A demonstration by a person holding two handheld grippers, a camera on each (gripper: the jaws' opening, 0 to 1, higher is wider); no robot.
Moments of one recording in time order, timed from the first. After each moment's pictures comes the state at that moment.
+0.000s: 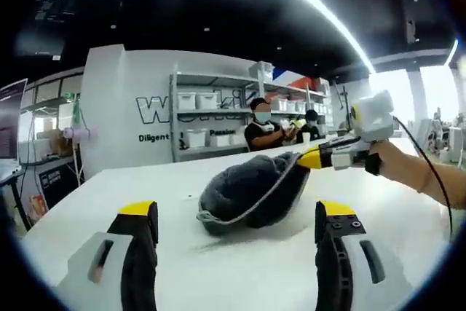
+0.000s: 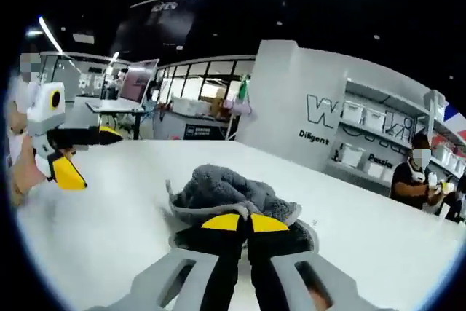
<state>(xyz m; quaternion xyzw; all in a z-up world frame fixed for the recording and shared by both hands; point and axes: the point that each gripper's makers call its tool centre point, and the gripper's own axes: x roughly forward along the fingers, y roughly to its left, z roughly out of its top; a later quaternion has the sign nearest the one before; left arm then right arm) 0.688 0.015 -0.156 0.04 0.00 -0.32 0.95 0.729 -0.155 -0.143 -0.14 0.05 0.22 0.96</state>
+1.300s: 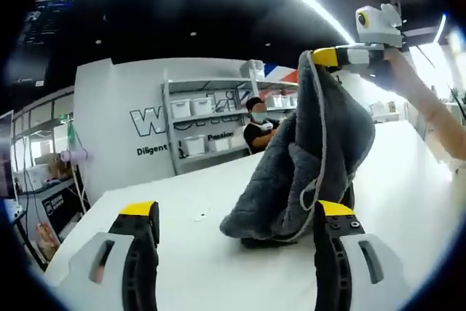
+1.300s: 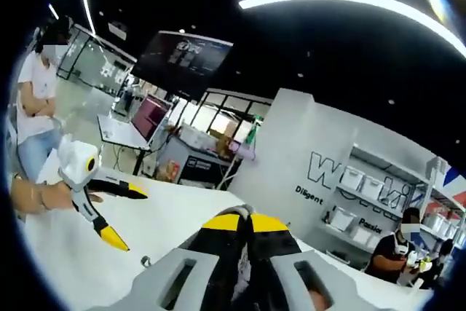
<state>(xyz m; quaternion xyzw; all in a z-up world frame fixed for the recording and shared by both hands) 0.718 0.018 -0.124 0.09 -0.03 -0.34 0.94 0.701 -0.131 0.030 -0.22 -0.08 0.24 0.94</state>
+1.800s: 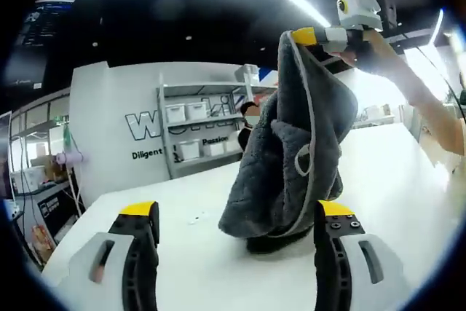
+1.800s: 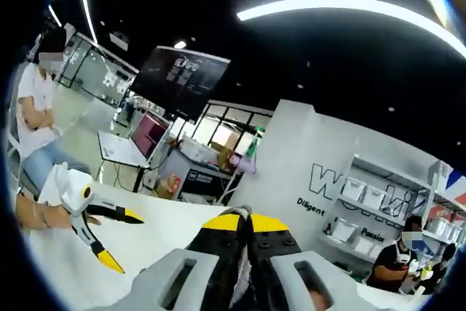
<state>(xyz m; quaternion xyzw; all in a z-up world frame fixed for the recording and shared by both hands) 0.714 0.014 -0.122 0.08 -0.03 -0.35 0.93 0.693 -0.129 0.080 -0.21 -0.12 0.25 0.94</state>
